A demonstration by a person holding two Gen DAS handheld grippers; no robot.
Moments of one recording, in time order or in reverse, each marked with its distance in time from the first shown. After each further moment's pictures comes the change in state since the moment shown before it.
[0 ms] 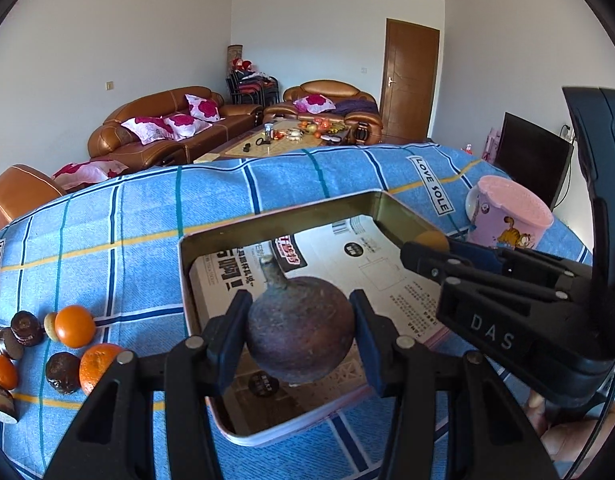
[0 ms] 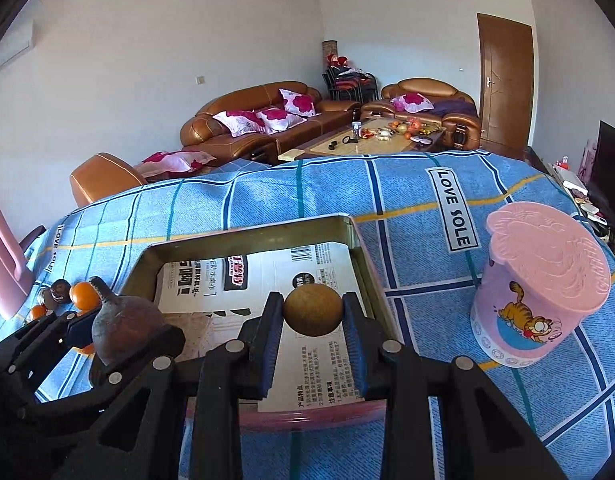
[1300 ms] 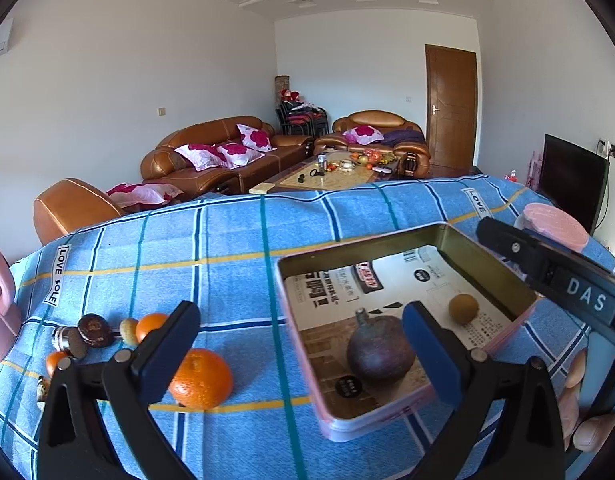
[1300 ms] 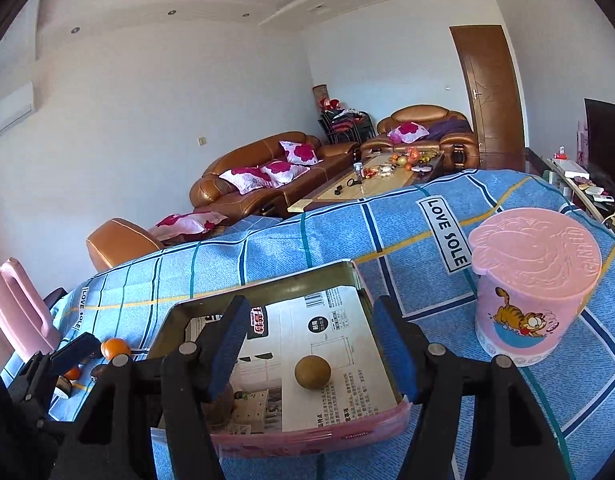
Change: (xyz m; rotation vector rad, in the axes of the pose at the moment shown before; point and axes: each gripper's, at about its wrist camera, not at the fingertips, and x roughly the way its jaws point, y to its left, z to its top) left arm -0.035 0.037 -0.004 -0.032 -0.136 0.204; right arm -0.030 -0.008 -0.002 0.127 -0.232 0.074
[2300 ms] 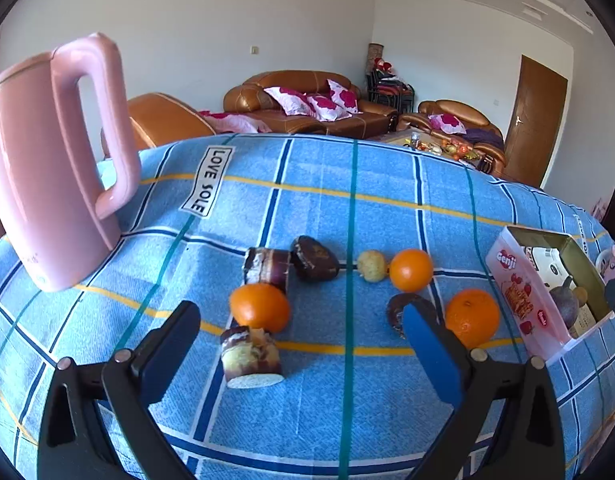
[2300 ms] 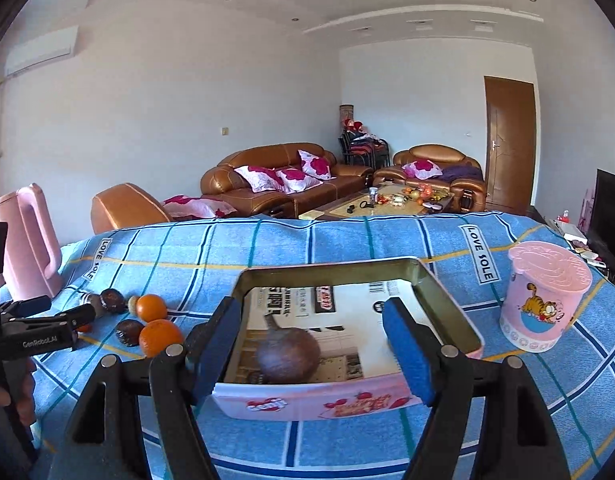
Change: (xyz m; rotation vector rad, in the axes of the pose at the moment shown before) left arm -0.014 0.188 -0.048 -0.271 0.173 0.180; right arm -0.031 0.100 -0.040 -0.236 -0.023 -0.011
